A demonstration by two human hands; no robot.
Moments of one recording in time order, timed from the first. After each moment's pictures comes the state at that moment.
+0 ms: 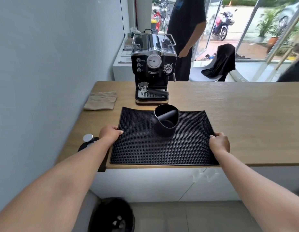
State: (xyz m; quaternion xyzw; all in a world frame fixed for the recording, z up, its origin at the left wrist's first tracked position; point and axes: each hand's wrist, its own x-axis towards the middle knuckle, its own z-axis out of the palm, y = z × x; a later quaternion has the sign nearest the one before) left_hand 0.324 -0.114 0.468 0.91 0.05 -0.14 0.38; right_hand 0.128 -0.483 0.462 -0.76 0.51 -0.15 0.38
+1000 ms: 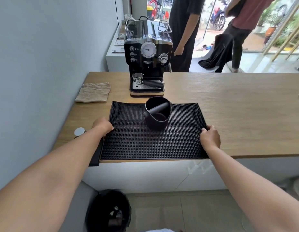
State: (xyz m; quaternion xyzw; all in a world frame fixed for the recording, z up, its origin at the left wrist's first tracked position) left_hand 0.341 -0.118 0.474 0.95 0.04 -0.20 0.22; right_hand 0.135 -0.474 0.444 -0.79 0.49 -0.14 0.34
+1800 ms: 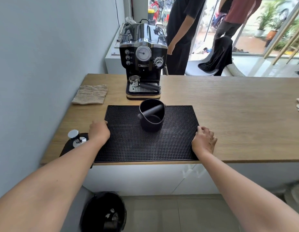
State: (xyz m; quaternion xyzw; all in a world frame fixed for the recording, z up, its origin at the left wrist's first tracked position) left_hand 0.319 -0.131 0.456 0.98 0.02 -0.05 0.18; right_hand 0.138 -0.478 0.430 -0.91 0.40 -0.08 0.11
